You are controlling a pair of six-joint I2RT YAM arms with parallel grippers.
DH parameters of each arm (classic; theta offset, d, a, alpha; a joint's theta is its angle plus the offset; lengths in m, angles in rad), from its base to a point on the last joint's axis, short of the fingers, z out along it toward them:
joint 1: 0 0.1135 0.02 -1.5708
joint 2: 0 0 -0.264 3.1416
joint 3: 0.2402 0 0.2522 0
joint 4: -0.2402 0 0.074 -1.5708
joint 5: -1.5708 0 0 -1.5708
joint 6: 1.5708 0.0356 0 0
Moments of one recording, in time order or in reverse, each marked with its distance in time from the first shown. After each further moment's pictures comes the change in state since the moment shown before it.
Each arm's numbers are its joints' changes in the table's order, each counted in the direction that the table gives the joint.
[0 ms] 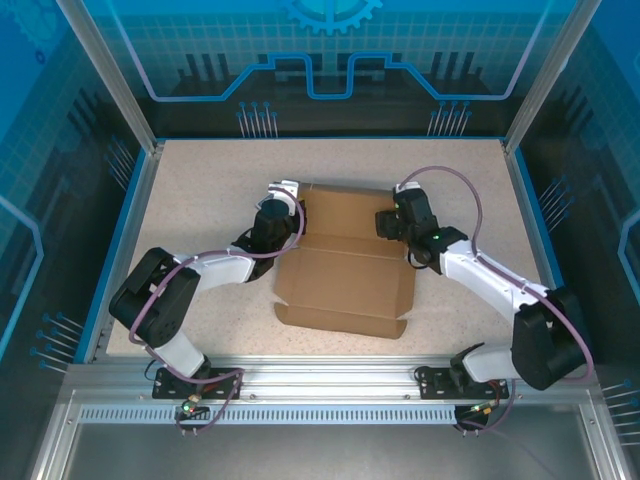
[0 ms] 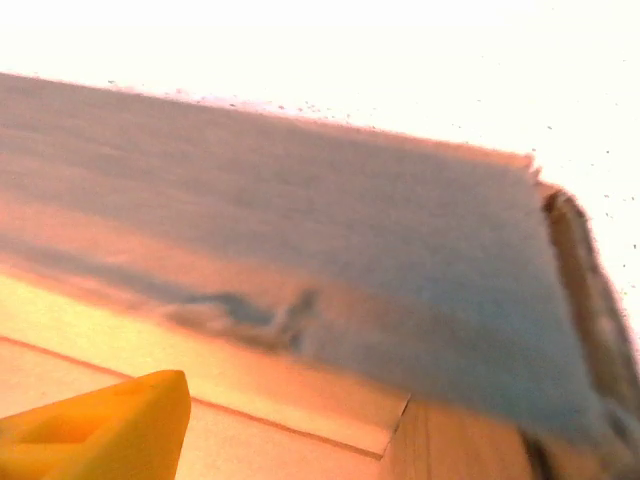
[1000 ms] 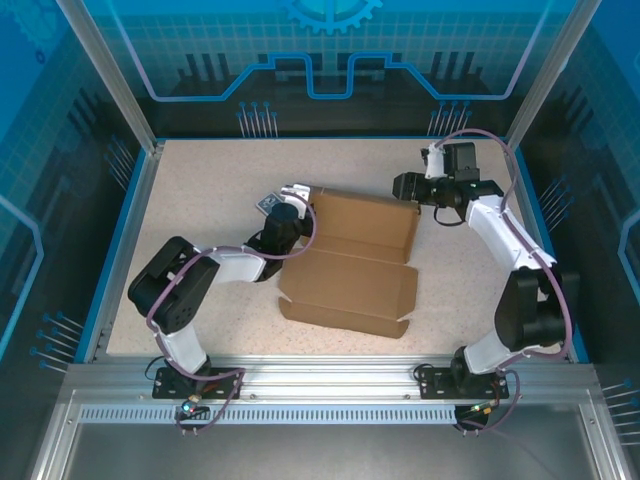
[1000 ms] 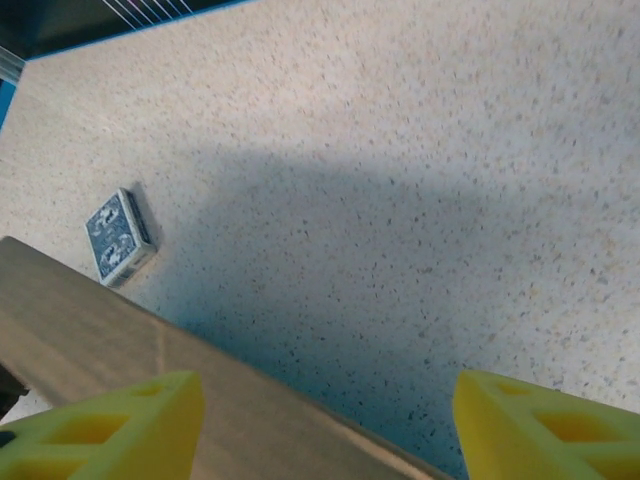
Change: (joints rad) left arm -0.029 0.120 0.021 0.122 0.004 0.056; right arm -0.359 0.219 0.362 -0.232 0.647 -0.002
